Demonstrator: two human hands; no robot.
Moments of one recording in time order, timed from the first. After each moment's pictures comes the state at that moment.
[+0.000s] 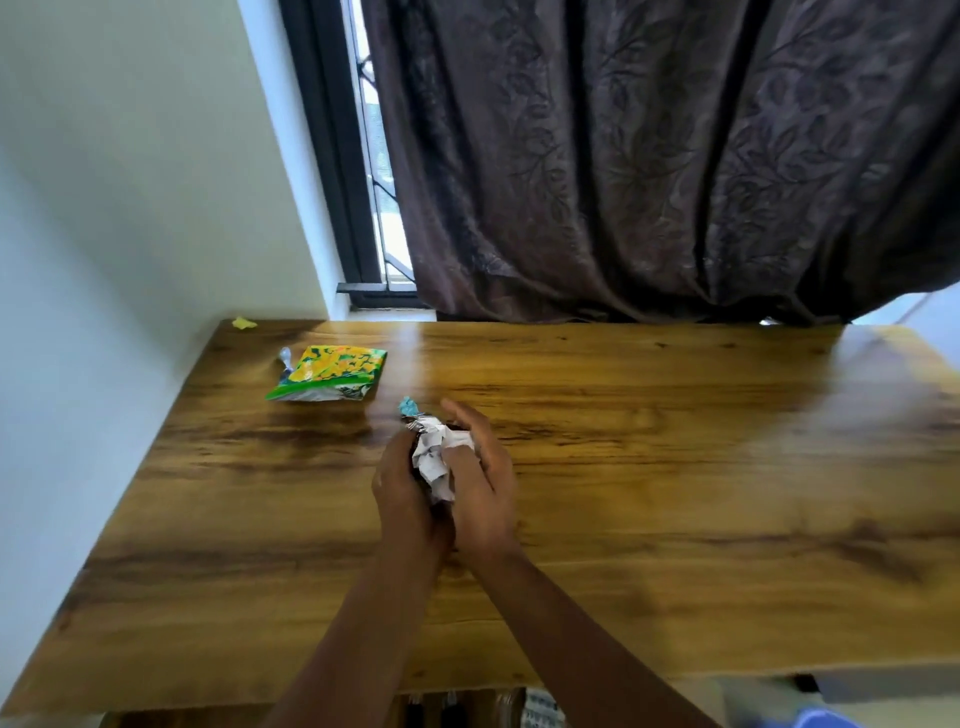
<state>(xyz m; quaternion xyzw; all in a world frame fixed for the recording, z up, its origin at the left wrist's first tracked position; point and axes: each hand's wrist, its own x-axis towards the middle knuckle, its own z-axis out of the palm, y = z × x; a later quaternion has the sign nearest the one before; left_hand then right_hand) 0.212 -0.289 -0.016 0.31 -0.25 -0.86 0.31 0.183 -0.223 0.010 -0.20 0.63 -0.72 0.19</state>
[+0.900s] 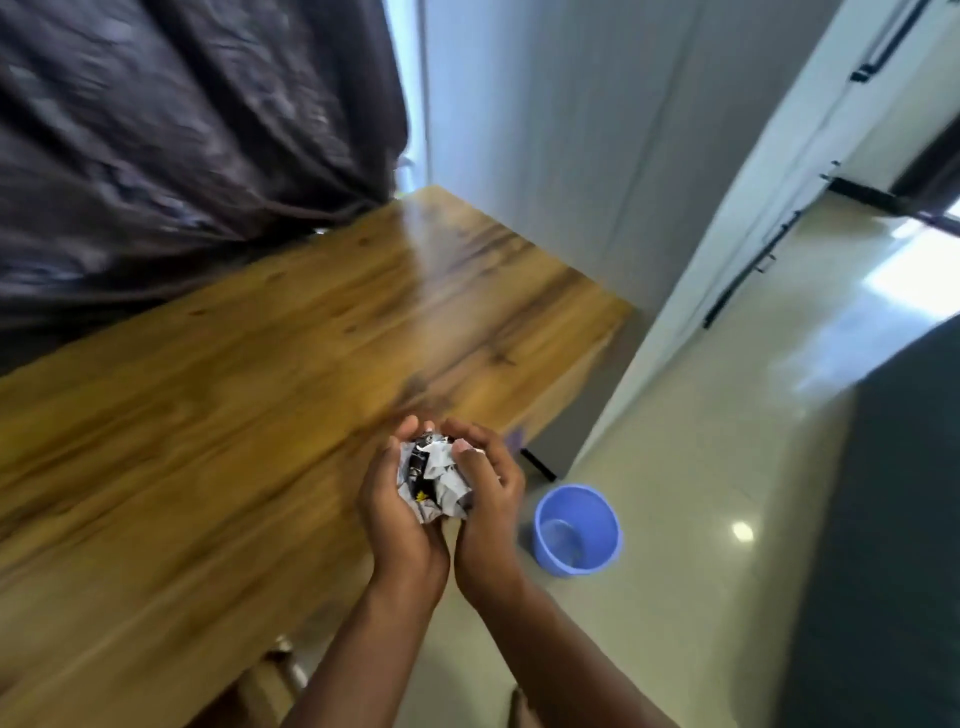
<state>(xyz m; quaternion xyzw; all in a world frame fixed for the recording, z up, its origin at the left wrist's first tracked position) 0.046 0.140 -0.027 0.25 -0.33 -0.91 0.05 0.058 0.205 -0.014 0.13 0.50 -0.86 -0.03</state>
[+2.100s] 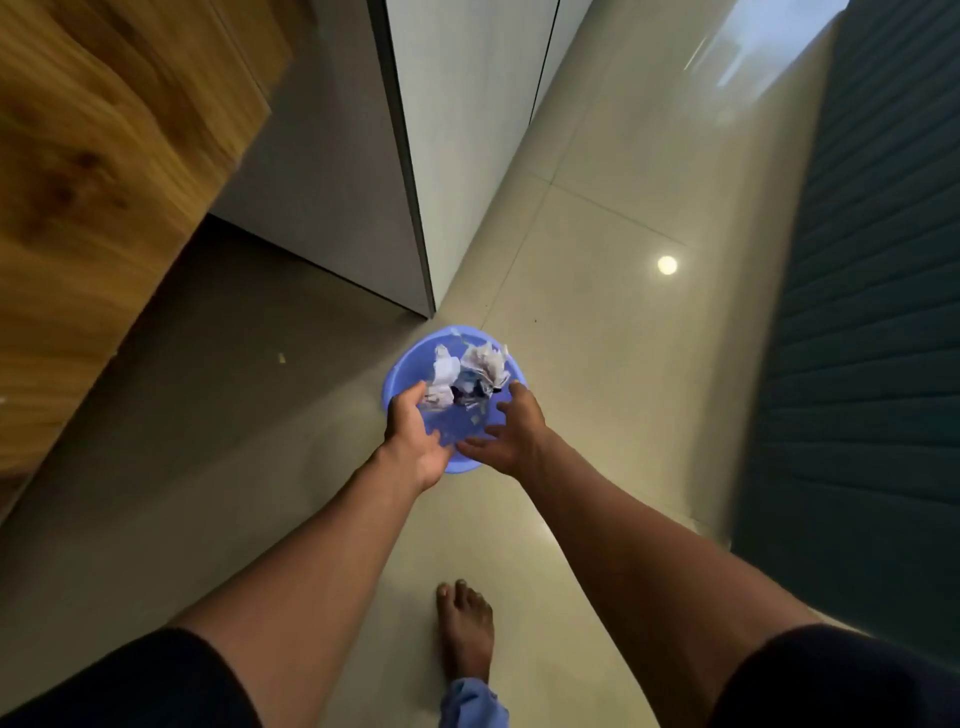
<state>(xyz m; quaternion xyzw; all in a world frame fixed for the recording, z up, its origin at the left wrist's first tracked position) -0.105 0.449 -0.492 0.45 -0.47 -0.66 -0.37 -0.073 0.557 -0.504 0.61 0.21 -0.74 0.17</state>
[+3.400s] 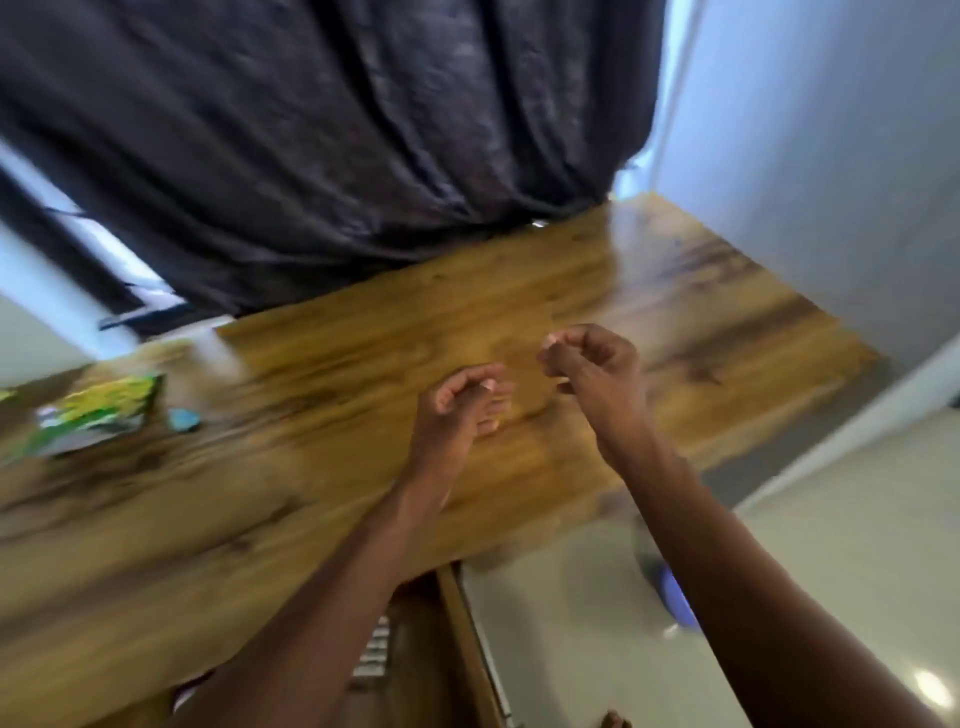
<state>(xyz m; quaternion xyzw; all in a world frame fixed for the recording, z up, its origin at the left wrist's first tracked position) 0.073 -0.004 0.040 0.20 -0.67 -0.71 0.07 -0.005 0.145 0.059 -0.05 0.70 -0.71 0.09</state>
